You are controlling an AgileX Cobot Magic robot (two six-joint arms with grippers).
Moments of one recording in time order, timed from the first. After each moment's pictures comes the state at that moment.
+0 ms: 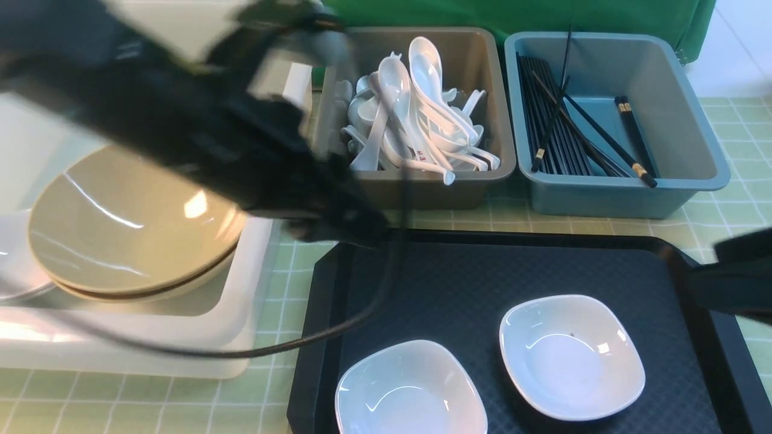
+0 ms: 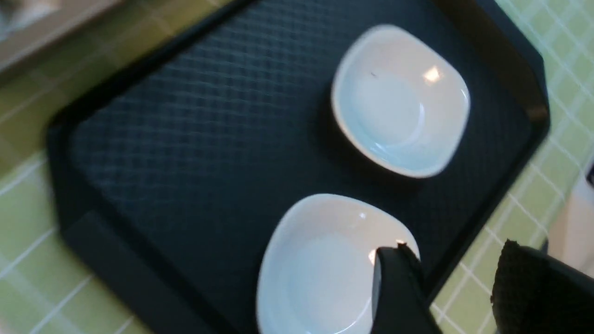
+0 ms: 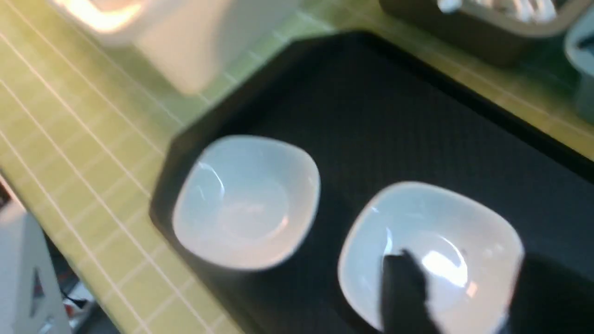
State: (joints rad) right arm 0.02 0.84 -0.88 0.63 0.95 -0.69; left arm -0.49 1.47 -1.32 -0.55 1.11 0.55
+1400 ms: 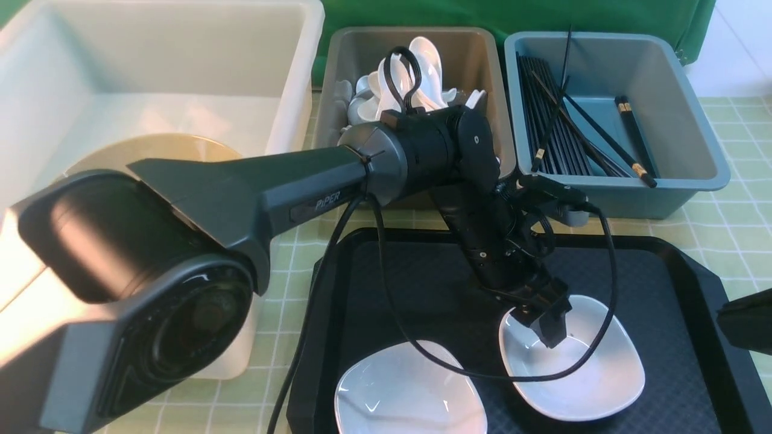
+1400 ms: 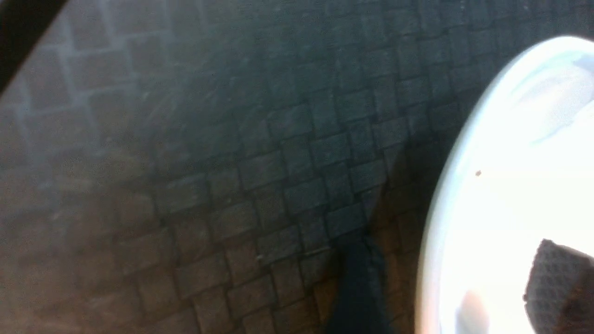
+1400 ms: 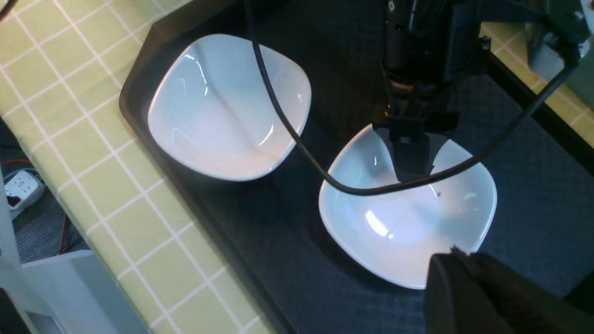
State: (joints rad) right arm 0.27 0.81 -0.89 0.35 0.94 -0.55; left arm -0.73 2.28 -1.81 -0.57 1.06 0.65
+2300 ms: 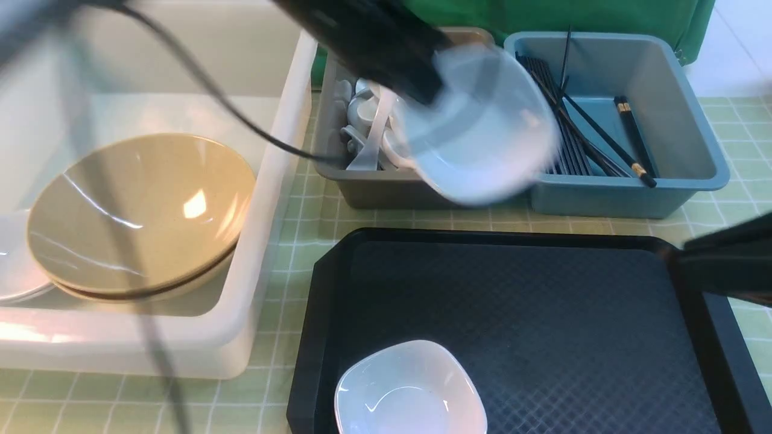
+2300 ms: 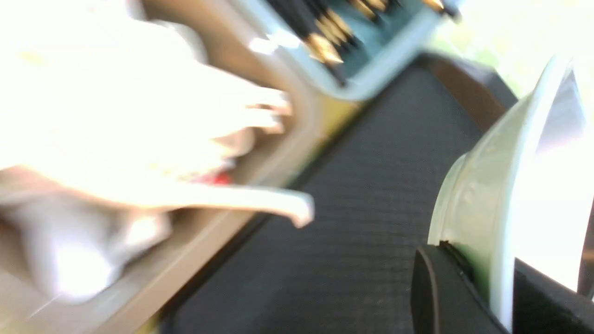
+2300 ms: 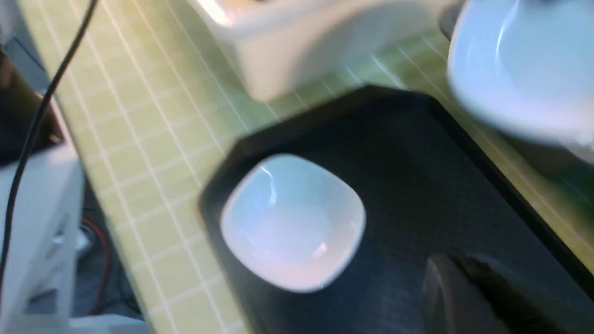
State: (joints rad) right arm 0.27 0.87 -1.01 0.63 0.93 -0.78; left arm -0.32 1.84 -1.92 -0.55 1.23 0.46
